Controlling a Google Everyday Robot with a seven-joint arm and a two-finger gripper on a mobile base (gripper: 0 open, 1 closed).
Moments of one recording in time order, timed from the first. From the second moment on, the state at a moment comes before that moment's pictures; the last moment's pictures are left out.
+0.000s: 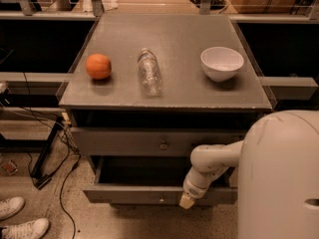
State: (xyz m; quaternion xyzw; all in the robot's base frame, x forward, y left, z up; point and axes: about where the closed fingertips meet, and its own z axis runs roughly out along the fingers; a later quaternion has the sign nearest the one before) arm 0.464 -0.105 0.402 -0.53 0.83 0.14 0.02
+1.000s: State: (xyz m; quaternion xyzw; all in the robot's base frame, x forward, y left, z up) arm 0.464 -0.105 0.402 -0.53 0.83 0.14 0.02
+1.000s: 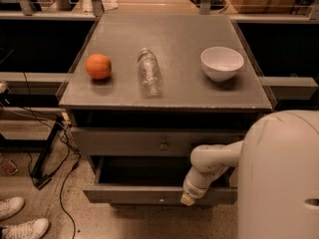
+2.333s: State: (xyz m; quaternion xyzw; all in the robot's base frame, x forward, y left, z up) arm 0.481 -0.109 0.414 -0.53 0.84 0.14 0.02
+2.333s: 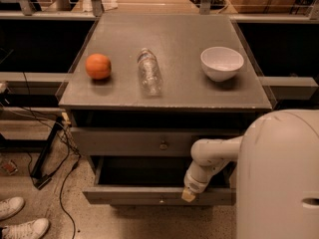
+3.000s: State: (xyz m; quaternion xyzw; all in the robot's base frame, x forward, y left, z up) arm 0.480 -0.113 0.417 -0.52 0.84 0.14 0.02
